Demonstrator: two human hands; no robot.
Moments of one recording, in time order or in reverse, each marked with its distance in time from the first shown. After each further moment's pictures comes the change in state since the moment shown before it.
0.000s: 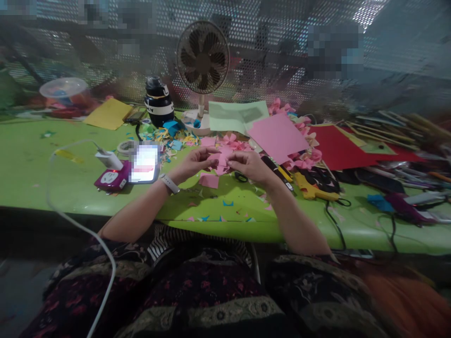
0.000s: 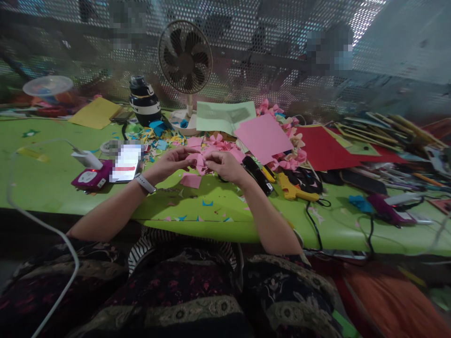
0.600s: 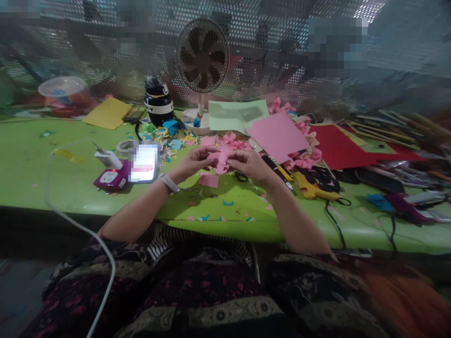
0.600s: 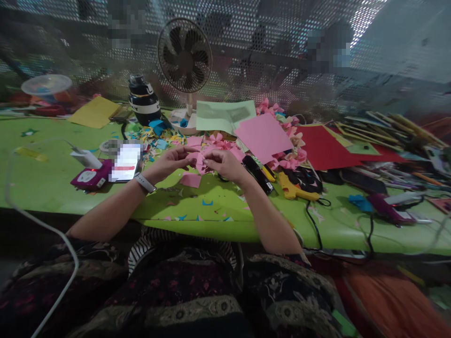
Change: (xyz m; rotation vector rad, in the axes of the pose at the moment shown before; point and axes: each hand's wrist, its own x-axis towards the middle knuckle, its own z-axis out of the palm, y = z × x) left_hand 0.000 0.000 0.000 0.017 0.019 -0.016; right_hand 0.001 0.004 0.001 0.055 0.021 0.041
